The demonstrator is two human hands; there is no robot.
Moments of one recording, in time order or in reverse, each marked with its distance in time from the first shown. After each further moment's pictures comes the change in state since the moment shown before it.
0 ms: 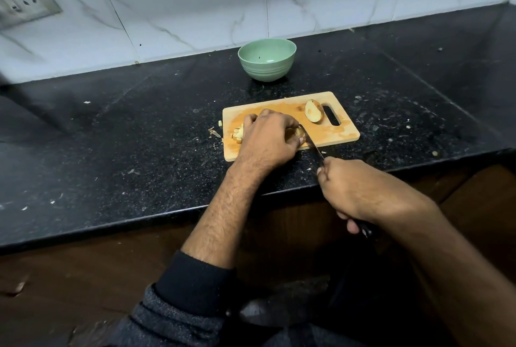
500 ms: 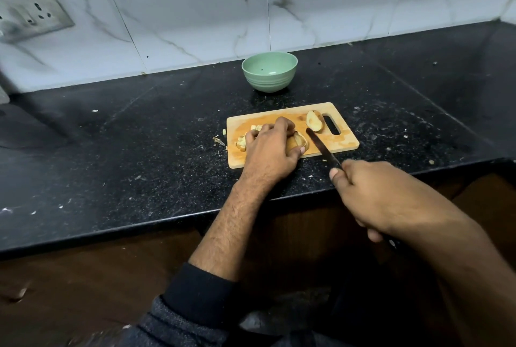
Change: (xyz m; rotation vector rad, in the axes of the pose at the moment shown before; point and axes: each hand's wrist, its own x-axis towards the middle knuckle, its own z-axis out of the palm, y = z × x) left_hand -0.011 -0.003 0.009 -0.099 0.055 -0.020; right_hand -0.056 0.002 -0.040 0.120 -0.007 0.012
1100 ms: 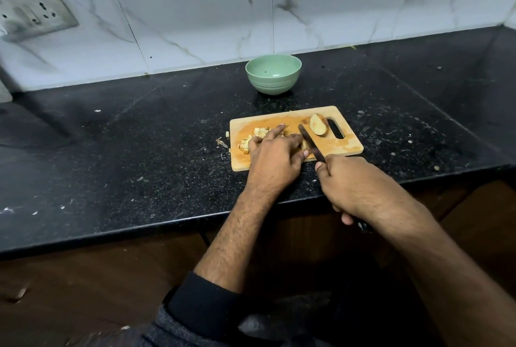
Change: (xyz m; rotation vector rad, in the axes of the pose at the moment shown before) left_hand -0.007 -0.002 0.005 0.019 0.005 0.021; right_hand 0.054 -0.009 0.025 -0.015 0.089 0.000
